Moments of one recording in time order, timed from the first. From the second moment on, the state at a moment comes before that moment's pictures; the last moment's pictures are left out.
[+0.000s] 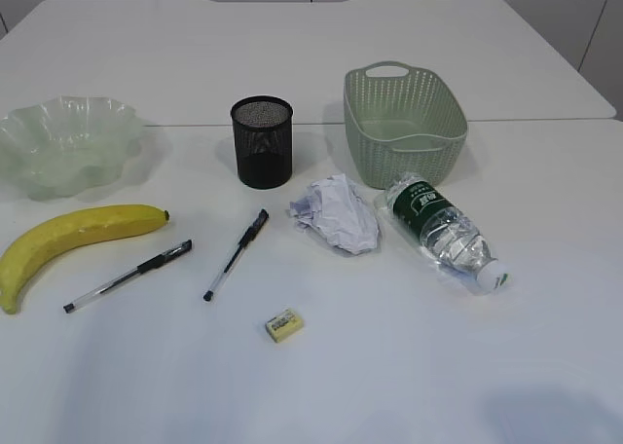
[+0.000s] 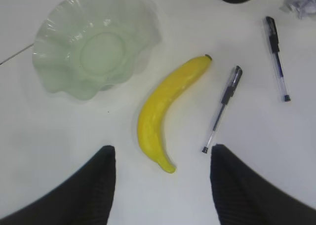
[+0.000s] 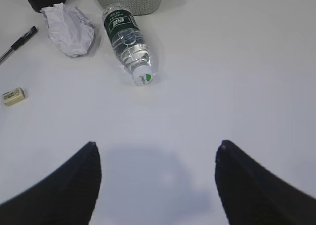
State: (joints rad) left arm -0.16 1.11 -1.05 0.01 0.84 0.29; right arm 0.03 0.35 -0.59 0.11 0.97 -0.07
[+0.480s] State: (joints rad) left arm -0.23 1.51 -1.26 -0.07 0.98 0.47; right arm 0.03 0.35 -0.59 0.13 0.99 -0.08
